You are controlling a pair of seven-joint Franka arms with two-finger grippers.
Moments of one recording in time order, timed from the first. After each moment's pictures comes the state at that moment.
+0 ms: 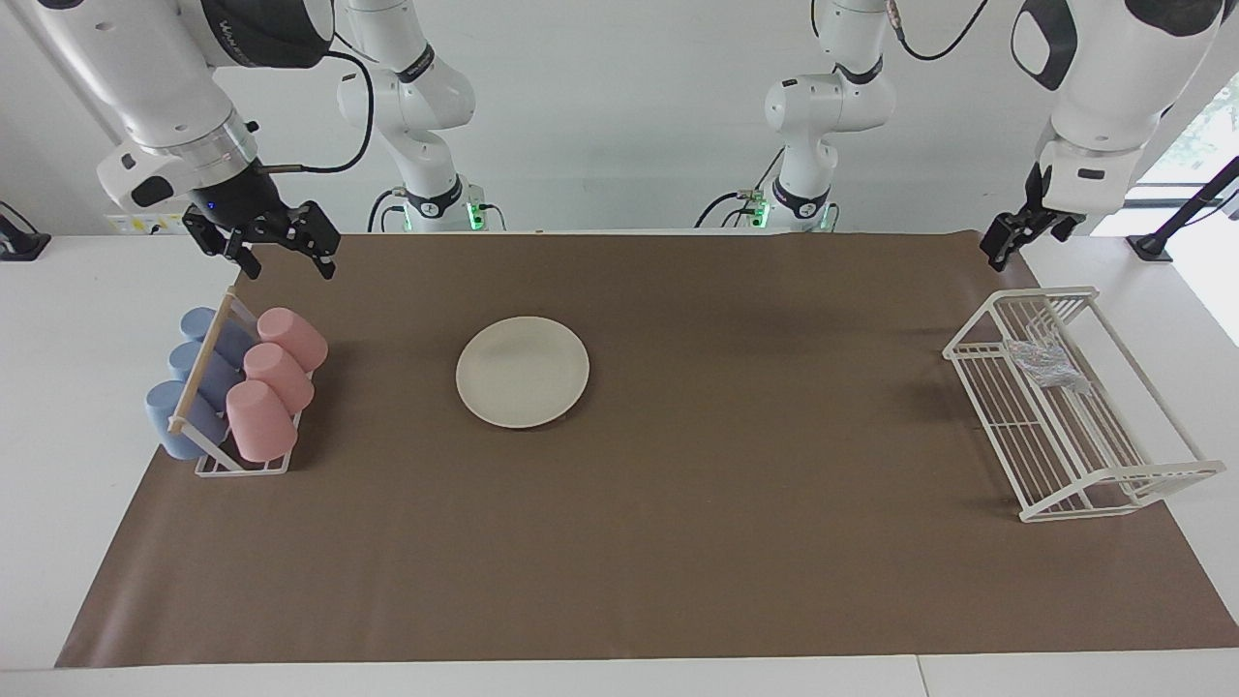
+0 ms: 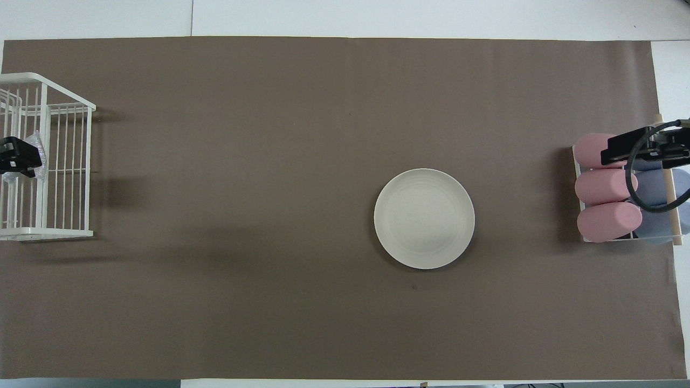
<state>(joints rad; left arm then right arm) 0.02 -0.10 -0.02 -1.67 0.19 1.52 -0.22 0.03 0.00 -0.07 -1.59 0.04 1.58 0.02</state>
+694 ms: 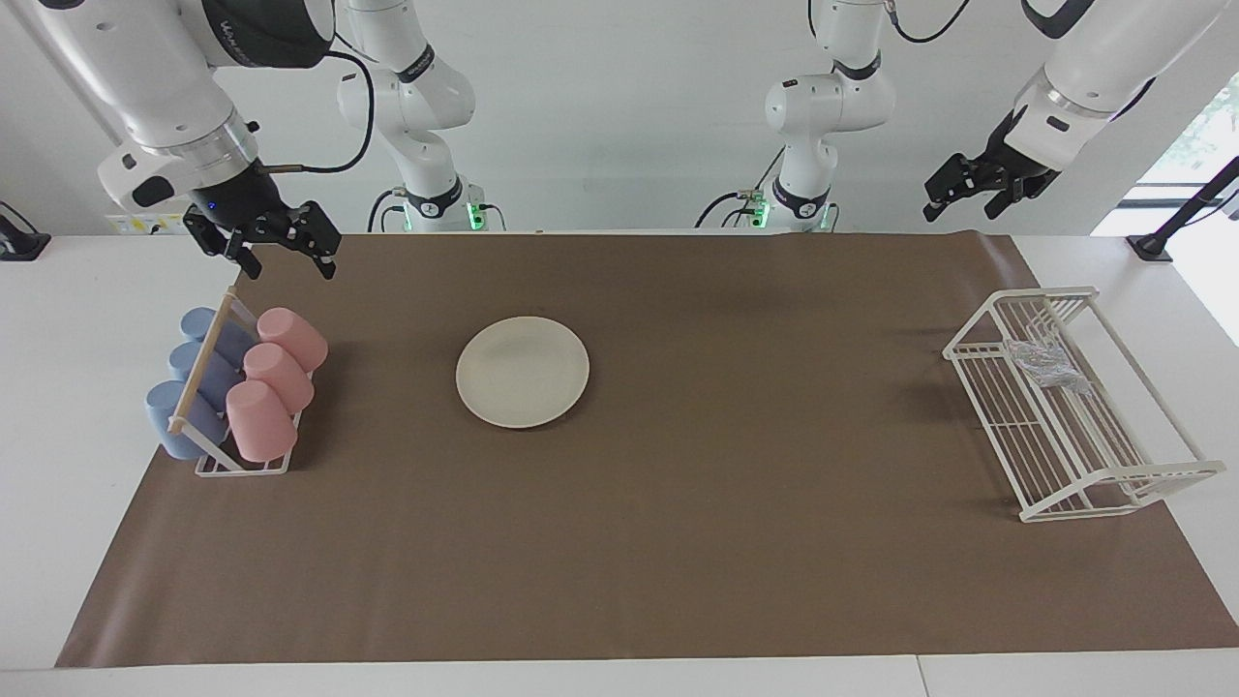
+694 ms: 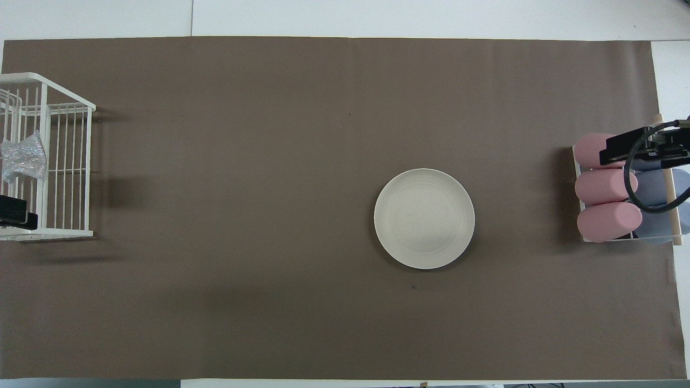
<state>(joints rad) -0.02 -0.15 0.02 -1.72 -0.07 1.42 -0.03 0.03 0.00 -0.07 -1.59 0.04 1.58 0.02</state>
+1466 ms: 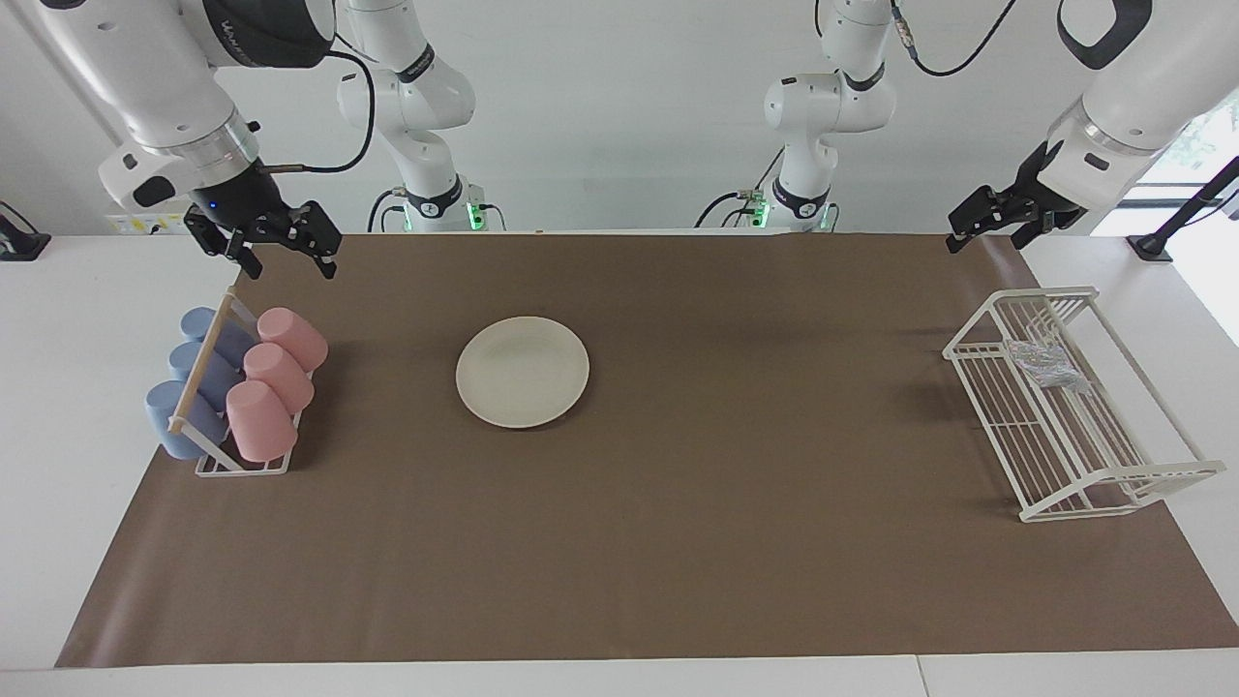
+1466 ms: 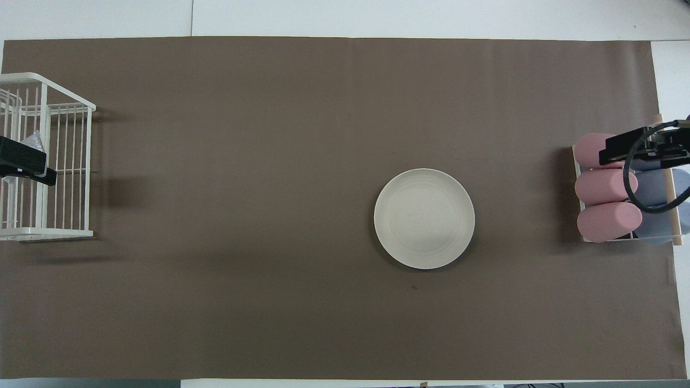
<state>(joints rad) -0.06 0.08 0.06 -1.42 -0.06 1.32 -0.03 0.03 0.00 -0.07 -1.59 0.04 1.58 0.02</state>
